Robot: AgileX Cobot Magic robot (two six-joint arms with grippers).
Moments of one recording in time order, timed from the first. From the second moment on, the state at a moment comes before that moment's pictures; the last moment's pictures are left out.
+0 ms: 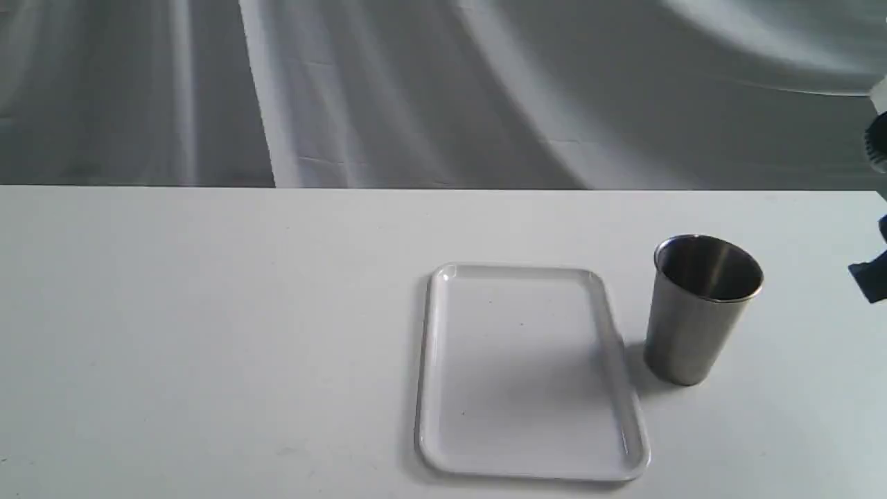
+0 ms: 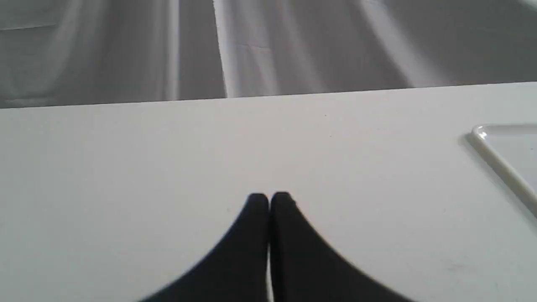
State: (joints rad) left arm -0.02 0.00 0.00 -0.01 0.27 0.04; right arm 0.12 1.22 -0.71 -1.46 0.69 0.99
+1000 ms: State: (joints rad) left arm -0.02 0.00 0.00 -0.01 0.27 0.04; right arm 0.12 1.36 -0.71 -1.59 0.72 1.00
